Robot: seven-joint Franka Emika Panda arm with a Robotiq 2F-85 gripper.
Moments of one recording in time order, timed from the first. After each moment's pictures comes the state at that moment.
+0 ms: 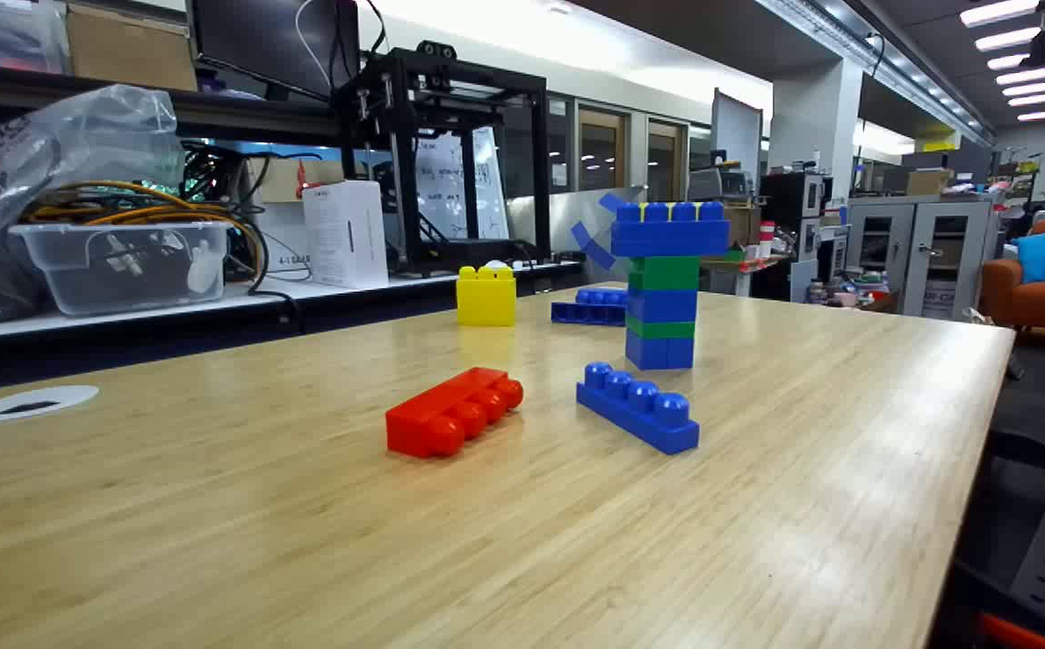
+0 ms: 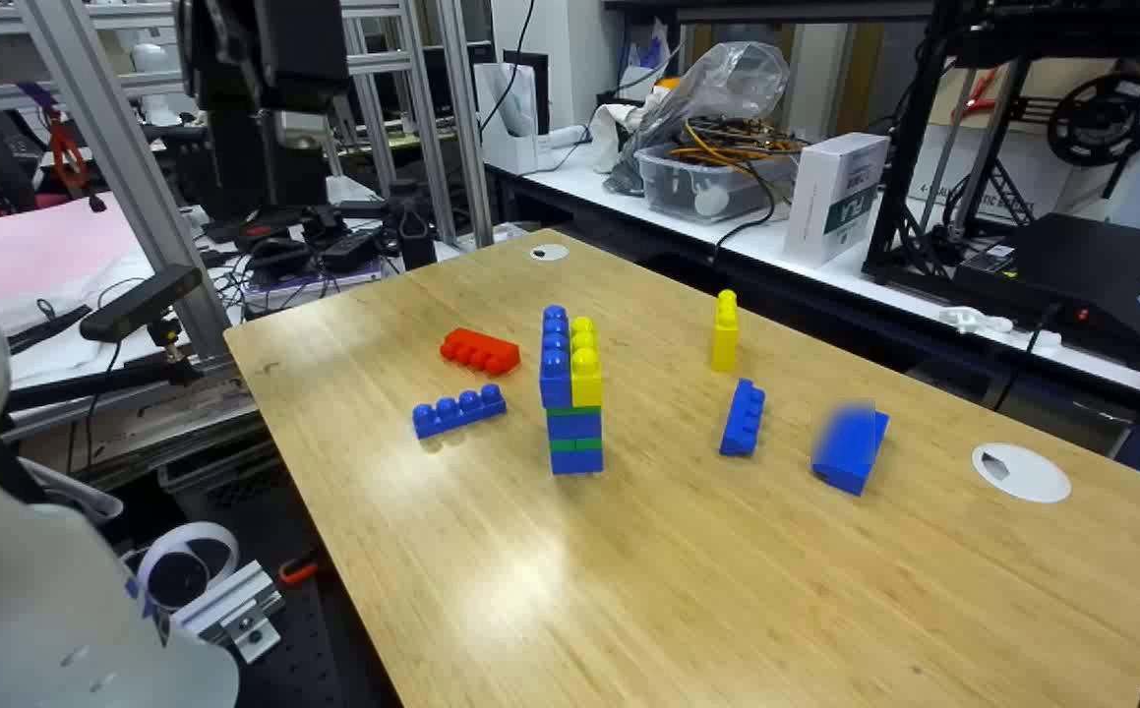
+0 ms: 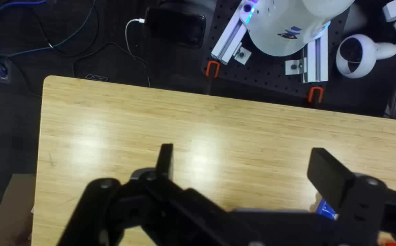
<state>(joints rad) 0.00 -0.82 -0.09 -2.35 -0.22 1.34 -0.32</state>
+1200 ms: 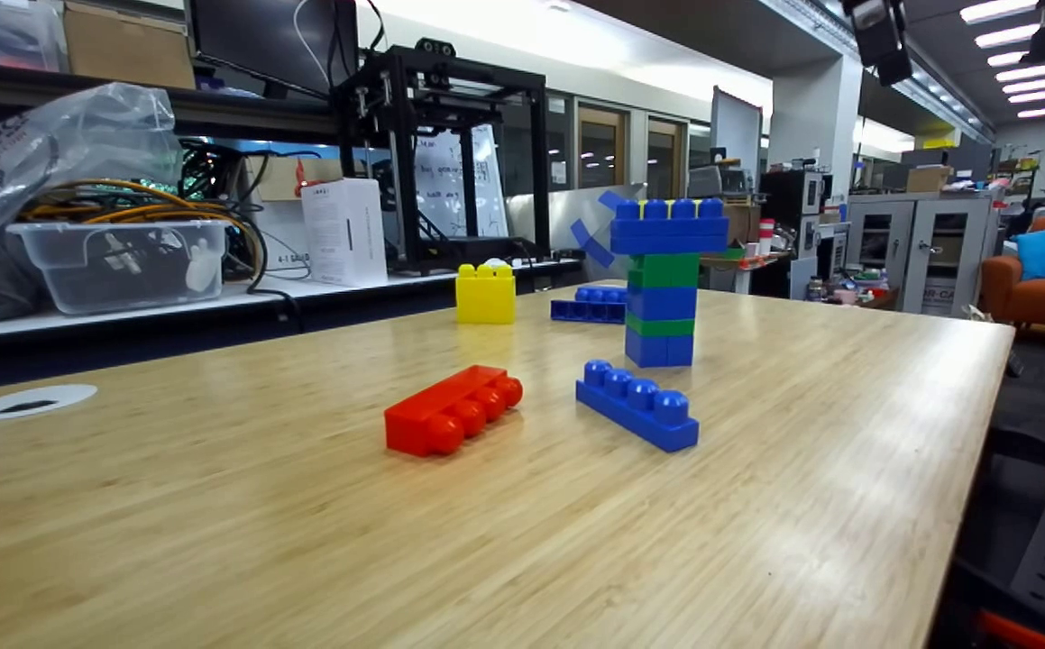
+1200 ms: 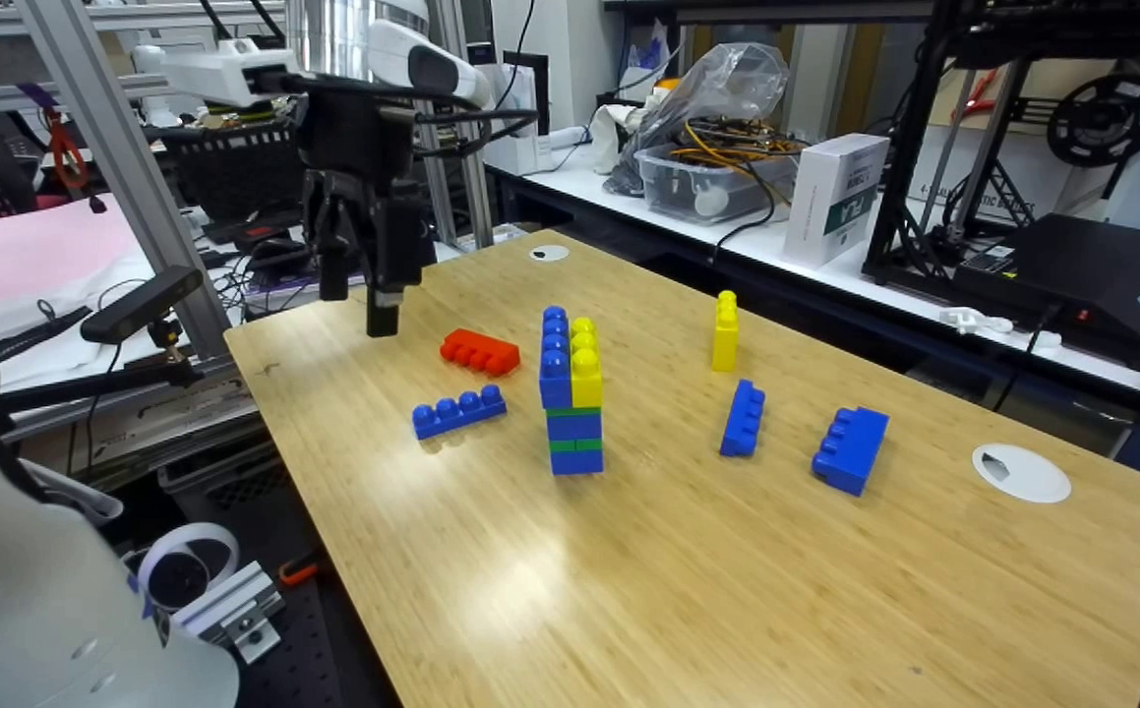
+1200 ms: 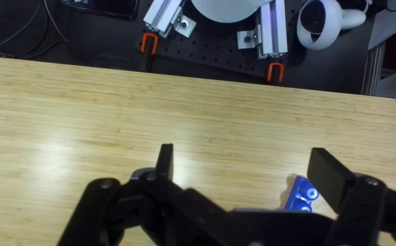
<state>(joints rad) 0.10 -0.66 0.03 -2.57 -0.03 1.63 -0.09</state>
